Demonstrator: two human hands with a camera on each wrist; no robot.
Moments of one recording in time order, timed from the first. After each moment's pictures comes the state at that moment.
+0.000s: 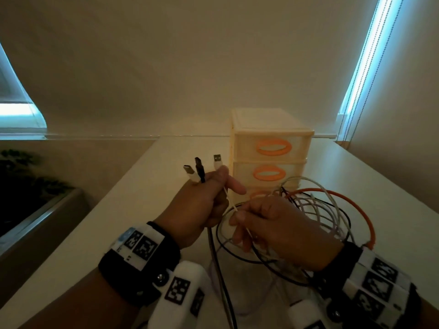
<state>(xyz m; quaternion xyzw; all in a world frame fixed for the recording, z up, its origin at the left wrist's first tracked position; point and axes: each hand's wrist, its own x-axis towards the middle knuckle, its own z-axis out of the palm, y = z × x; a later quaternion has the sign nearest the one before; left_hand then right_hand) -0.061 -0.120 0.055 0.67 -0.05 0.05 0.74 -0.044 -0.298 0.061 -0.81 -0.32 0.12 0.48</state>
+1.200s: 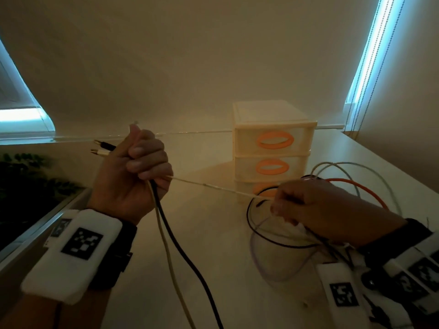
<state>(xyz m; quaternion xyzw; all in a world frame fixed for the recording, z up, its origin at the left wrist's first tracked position) -0.076 -0.039 0.094 0.25 -0.21 -0.10 0.94 -0.022 -0.350 0.084 -0.91 -0.31 0.05 0.28</state>
